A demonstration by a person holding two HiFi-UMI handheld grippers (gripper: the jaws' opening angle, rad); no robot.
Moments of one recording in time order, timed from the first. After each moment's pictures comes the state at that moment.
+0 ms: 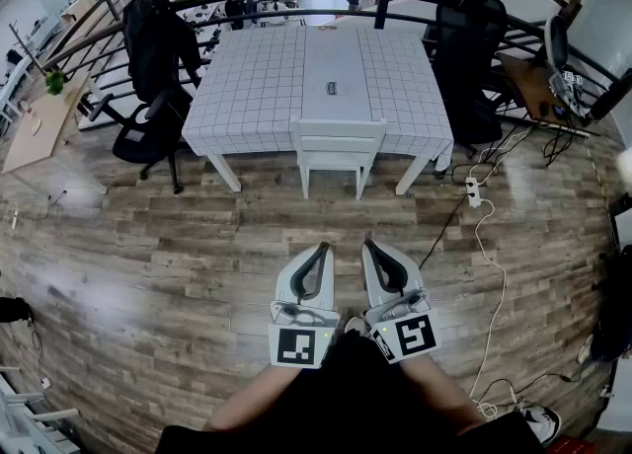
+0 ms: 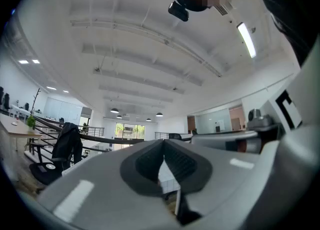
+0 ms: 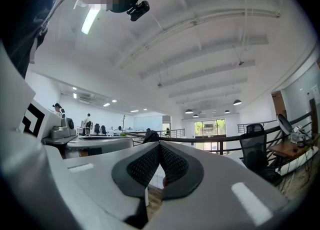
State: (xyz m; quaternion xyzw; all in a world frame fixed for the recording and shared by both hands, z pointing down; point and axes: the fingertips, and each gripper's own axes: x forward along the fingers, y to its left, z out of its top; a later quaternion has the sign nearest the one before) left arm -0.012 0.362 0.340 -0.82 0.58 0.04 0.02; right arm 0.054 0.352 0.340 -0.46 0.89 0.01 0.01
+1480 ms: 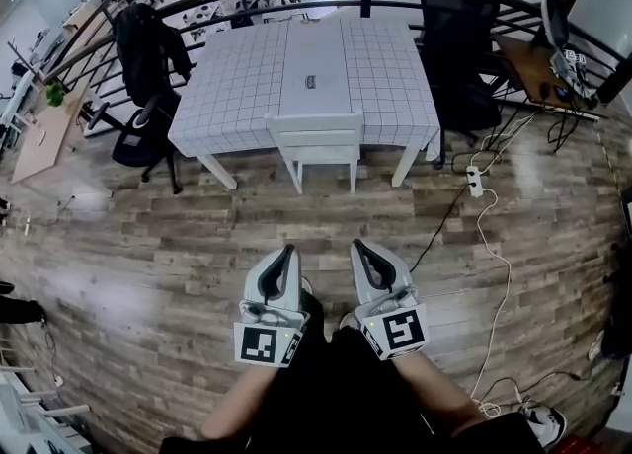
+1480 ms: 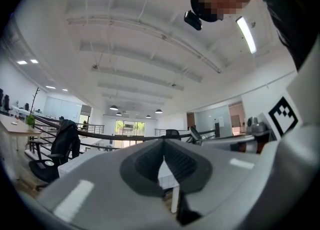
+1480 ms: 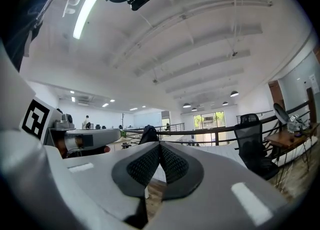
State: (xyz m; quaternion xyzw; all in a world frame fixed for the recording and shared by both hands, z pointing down) left arm 0.054 0.351 0.362 -0.81 0.58 0.02 0.03; right arm 0.157 0.332 0.386 -0.45 0.89 -0.03 0.00
